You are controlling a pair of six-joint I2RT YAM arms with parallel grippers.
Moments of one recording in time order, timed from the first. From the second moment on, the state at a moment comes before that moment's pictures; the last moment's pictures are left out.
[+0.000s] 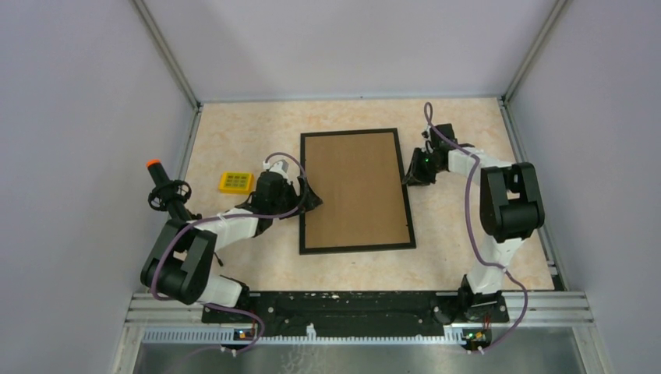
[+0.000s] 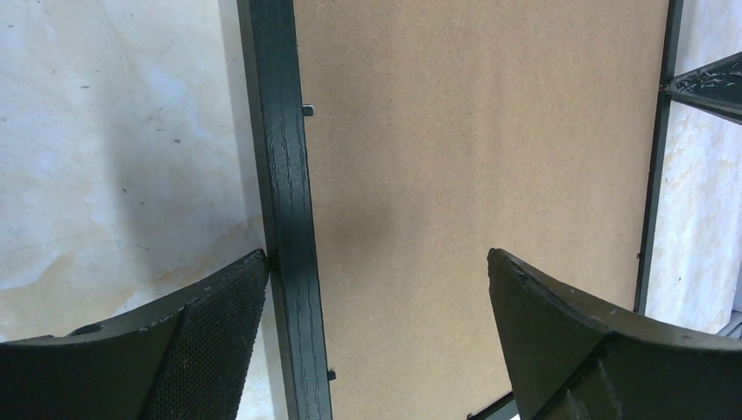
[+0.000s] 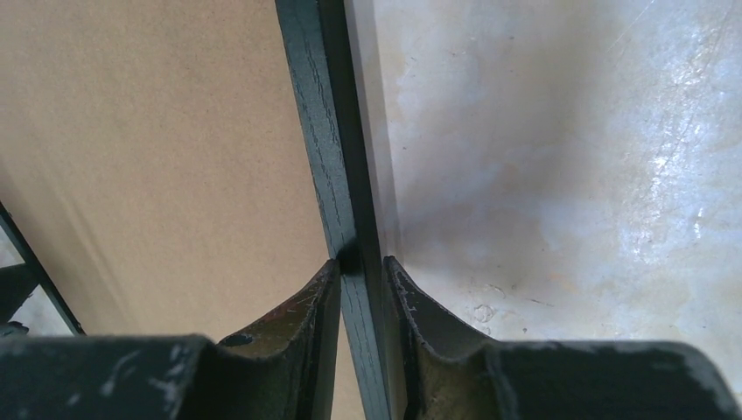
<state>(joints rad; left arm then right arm) -0.38 1.42 0.54 0.21 0.20 -0.68 0.16 1.86 1.17 -0.39 -0.31 0.39</state>
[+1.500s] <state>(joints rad) -0.37 1.48 0.58 0.26 0.24 -0.63 0.16 2.18 1.66 -0.47 -0.25 0.34</state>
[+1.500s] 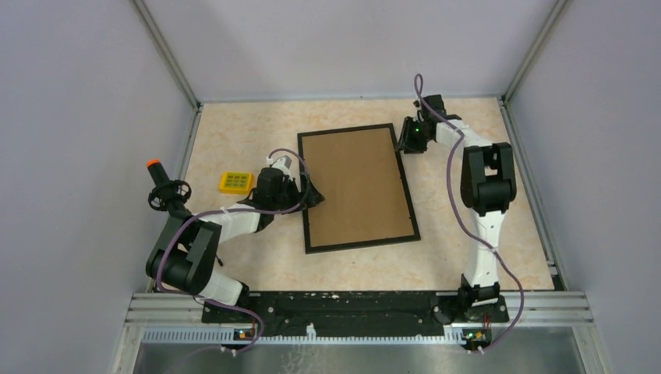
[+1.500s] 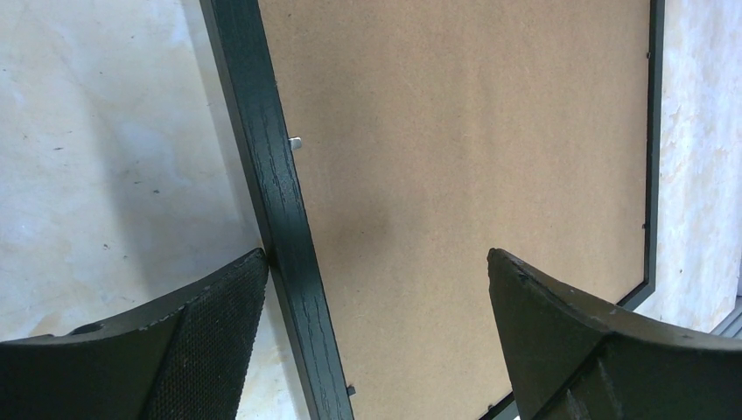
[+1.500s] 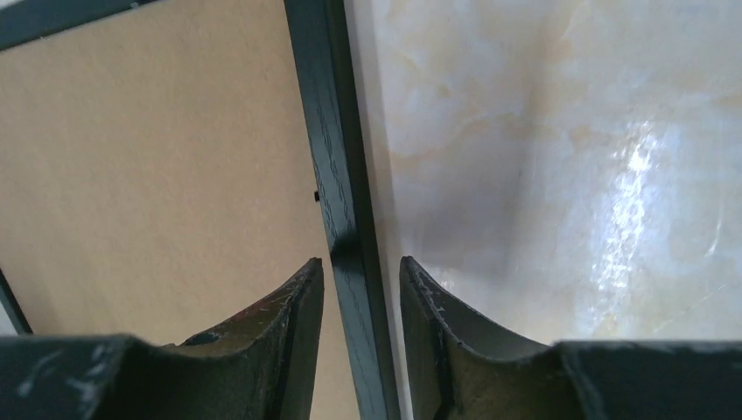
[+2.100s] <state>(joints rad) -0.37 1.48 0.57 0.26 0.25 -0.63 0.13 2.27 1.74 -0.38 -0.35 0.36</state>
